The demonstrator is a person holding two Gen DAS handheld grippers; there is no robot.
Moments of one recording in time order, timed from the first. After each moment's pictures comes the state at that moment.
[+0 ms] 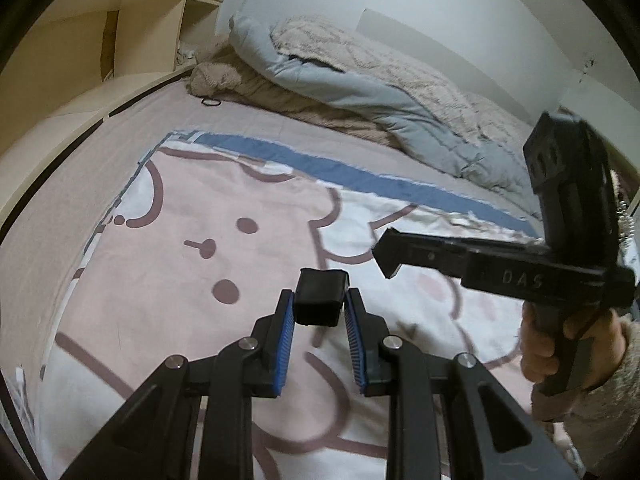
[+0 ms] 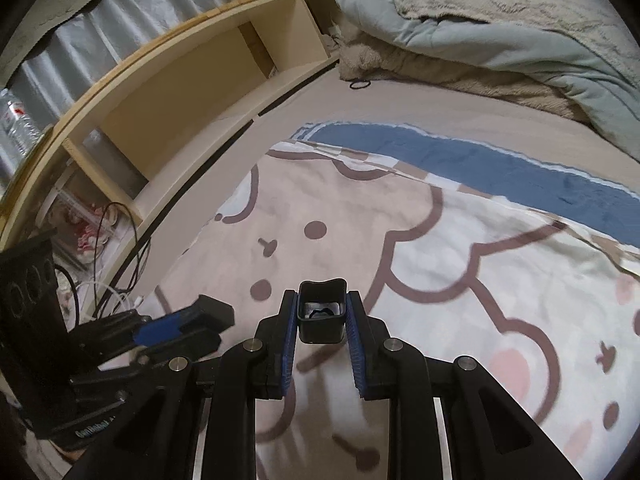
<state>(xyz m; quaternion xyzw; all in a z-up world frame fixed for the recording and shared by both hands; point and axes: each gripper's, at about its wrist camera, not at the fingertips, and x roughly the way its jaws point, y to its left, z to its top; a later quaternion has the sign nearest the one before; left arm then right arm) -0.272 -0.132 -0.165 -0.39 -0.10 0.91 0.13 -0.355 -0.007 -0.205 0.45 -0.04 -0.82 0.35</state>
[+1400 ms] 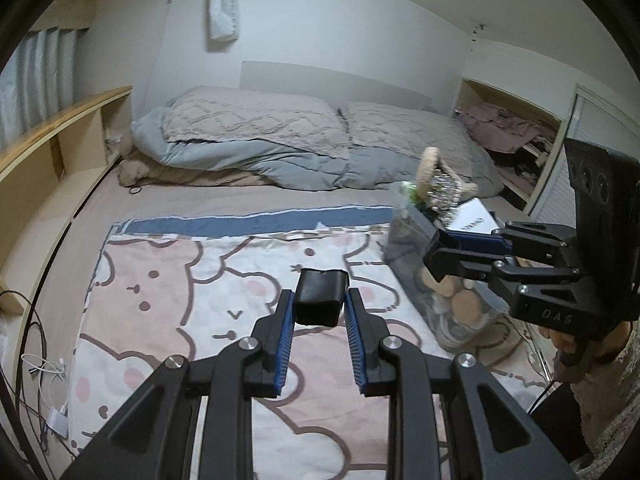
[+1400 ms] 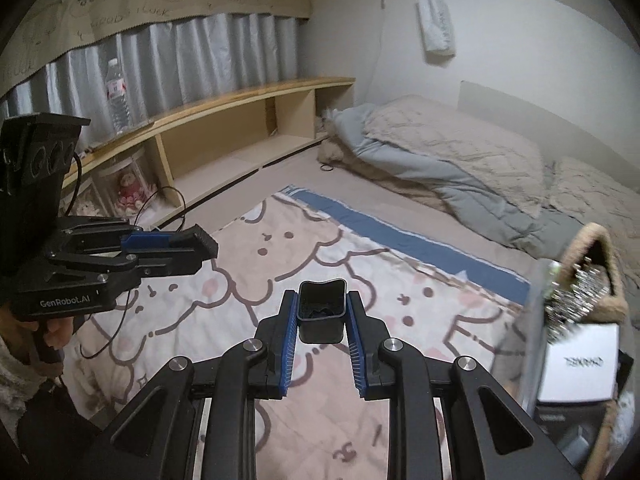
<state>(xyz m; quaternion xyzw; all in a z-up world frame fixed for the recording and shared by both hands) -0.089 0.026 0.029 -0.34 -0.01 0.91 0.22 -0.123 0.185 -0.008 0.32 0.08 -0.90 0.29</state>
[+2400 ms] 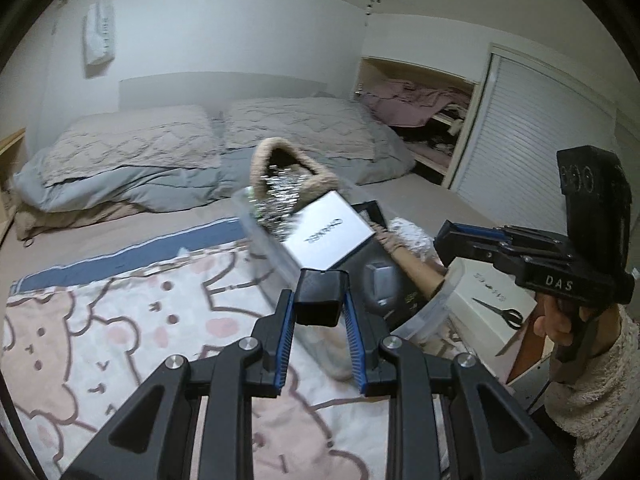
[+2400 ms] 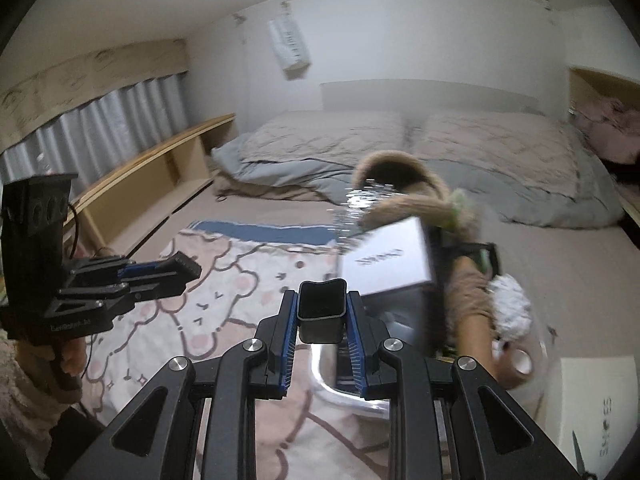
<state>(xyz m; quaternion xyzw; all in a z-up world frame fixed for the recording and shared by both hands) -0.084 0.222 0.033 -0.32 0.03 0.87 0.37 -0.077 0.412 -0.004 0.31 -0.05 -0.94 0.14</state>
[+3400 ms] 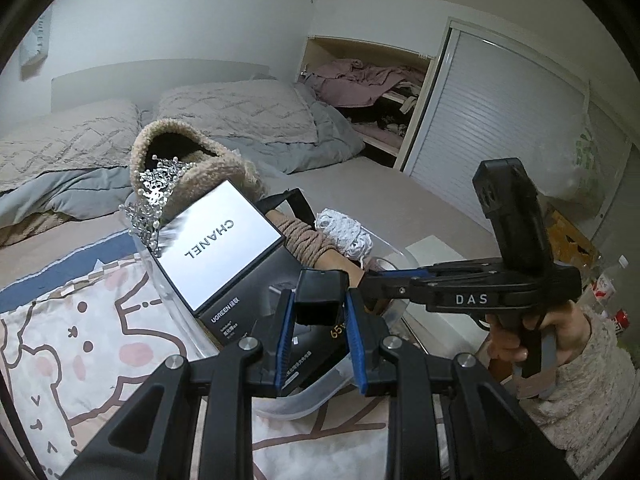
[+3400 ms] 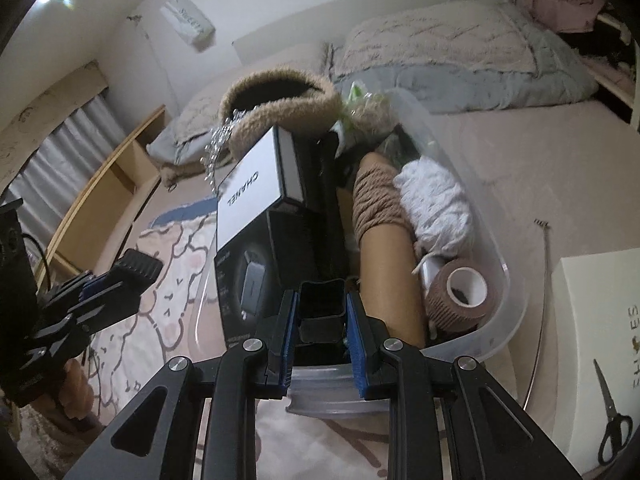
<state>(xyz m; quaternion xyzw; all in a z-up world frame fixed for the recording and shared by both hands) -0.094 0.328 0.006 -0.33 0.03 0.83 0.45 -0.118 0.503 -0.084 0.43 -0.16 -0.88 0.10</state>
